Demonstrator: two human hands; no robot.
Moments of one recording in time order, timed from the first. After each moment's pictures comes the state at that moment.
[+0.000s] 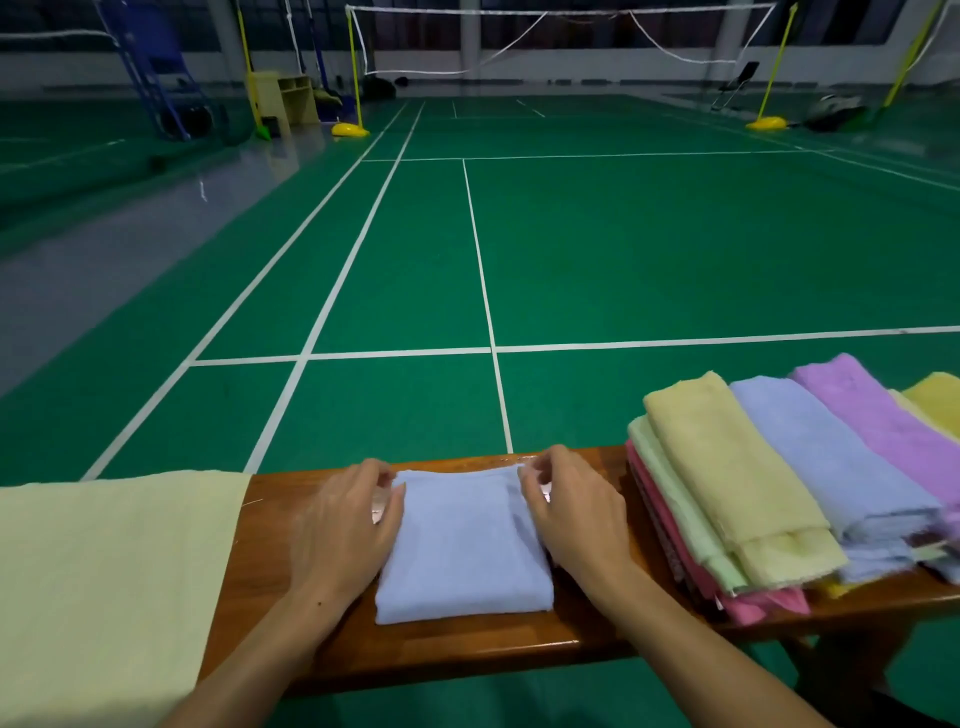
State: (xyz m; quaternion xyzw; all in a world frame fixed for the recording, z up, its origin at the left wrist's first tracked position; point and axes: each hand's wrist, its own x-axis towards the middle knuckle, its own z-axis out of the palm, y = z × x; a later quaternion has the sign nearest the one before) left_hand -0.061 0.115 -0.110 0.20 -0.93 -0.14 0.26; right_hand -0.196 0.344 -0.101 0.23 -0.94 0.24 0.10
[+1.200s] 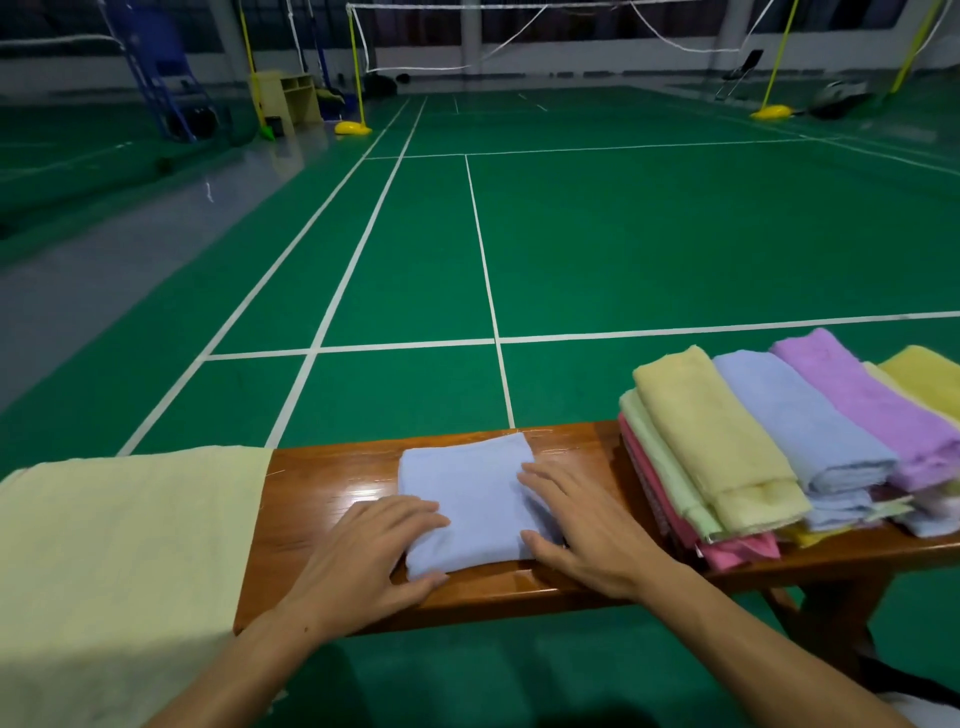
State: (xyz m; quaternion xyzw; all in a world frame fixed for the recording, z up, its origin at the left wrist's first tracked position) left_hand 0.002 0.131 -0.118 -0.02 -0.99 -0.12 0.07; right_hand -0.173 0.407 -0.117 0.49 -0.85 0.17 -0.02
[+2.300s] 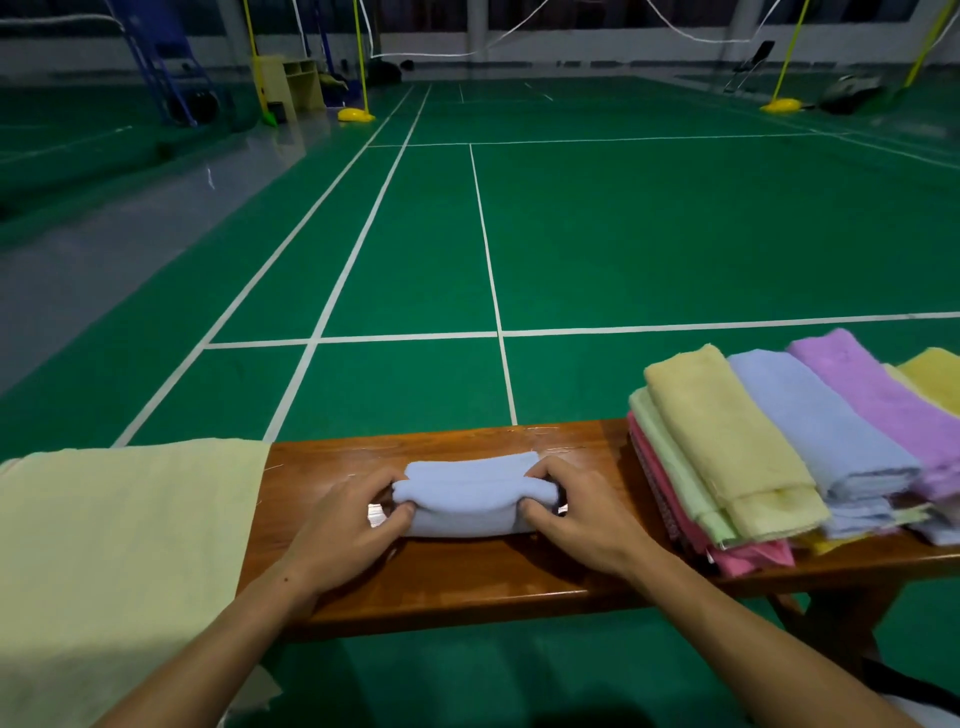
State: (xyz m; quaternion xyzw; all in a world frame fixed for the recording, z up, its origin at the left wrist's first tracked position) left_hand -0.017 0.109 -0.108 0.08 -0.93 -0.33 0.12; right_hand -0.171 0.383 -0.103 0.38 -0.84 0.38 -0.08
